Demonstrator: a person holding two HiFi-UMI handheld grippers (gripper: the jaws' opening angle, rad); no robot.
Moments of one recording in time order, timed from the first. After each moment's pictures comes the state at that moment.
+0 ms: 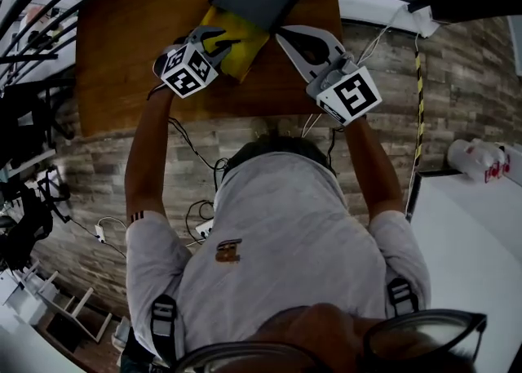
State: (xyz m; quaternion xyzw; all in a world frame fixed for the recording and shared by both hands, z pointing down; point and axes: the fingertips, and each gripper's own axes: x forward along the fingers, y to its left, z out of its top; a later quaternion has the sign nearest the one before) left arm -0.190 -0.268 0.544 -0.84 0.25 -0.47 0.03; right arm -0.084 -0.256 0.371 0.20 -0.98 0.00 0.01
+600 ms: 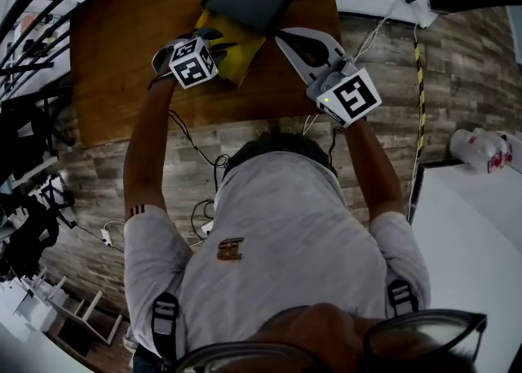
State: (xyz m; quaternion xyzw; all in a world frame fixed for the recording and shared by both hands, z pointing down) left arm -0.196 -0.290 0.610 -0.81 0.15 -0.56 0.00; right arm -0.076 -0.284 0.393 0.21 -0.98 0.02 0.02
